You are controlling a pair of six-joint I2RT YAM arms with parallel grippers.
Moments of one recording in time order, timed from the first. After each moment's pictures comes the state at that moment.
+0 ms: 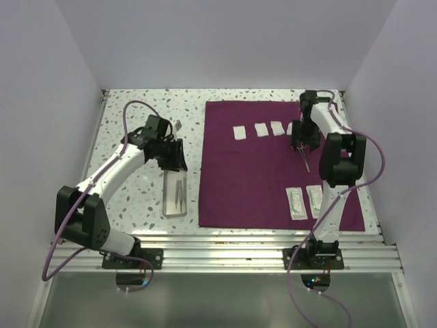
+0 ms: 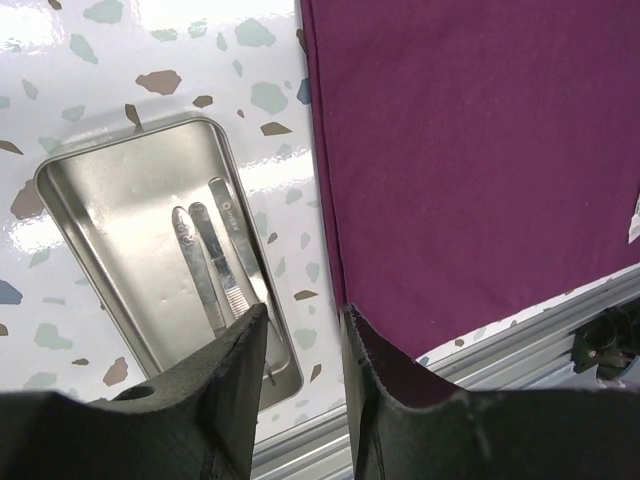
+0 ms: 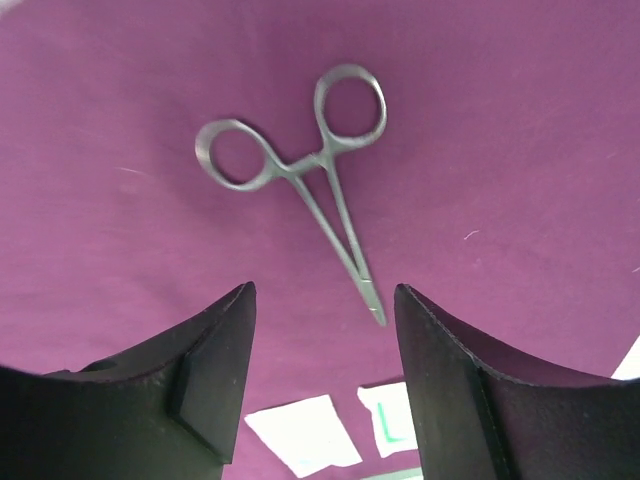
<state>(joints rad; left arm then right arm) -0.32 1.46 1.13 -0.74 0.26 -0.35 0.01 2.16 1.81 -1.06 0.17 0.17</state>
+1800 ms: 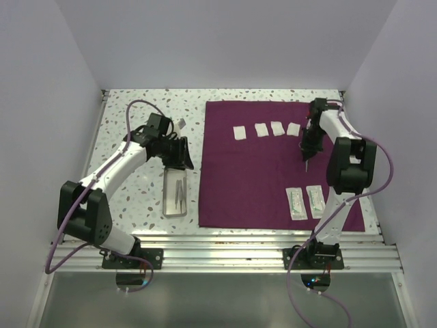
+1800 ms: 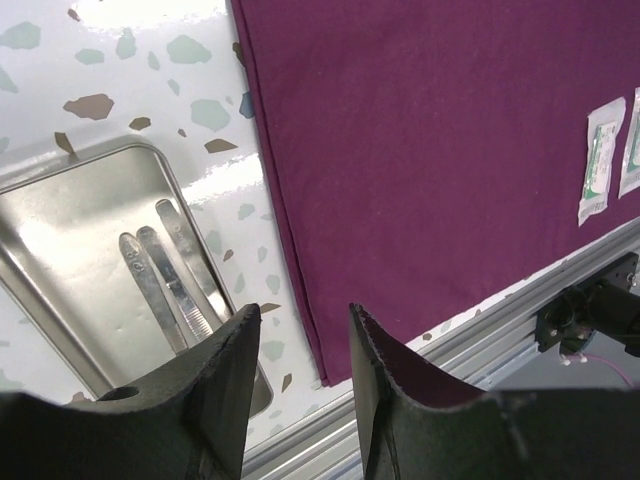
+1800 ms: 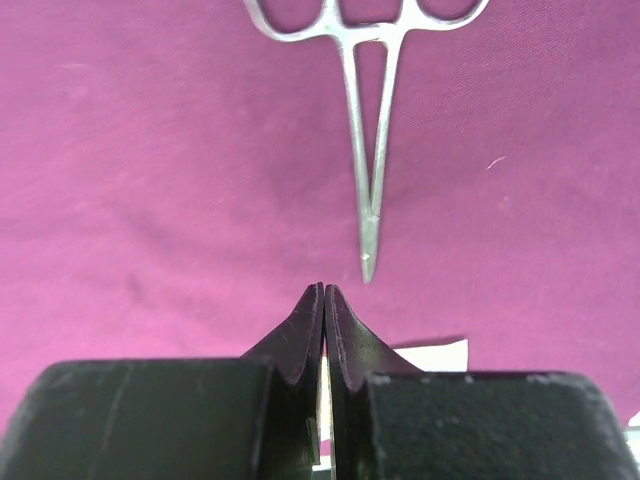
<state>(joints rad) -0.32 1.49 1.14 -0.70 0.37 -0.36 -0.07 2.05 1.60 -1.02 0.05 0.18</state>
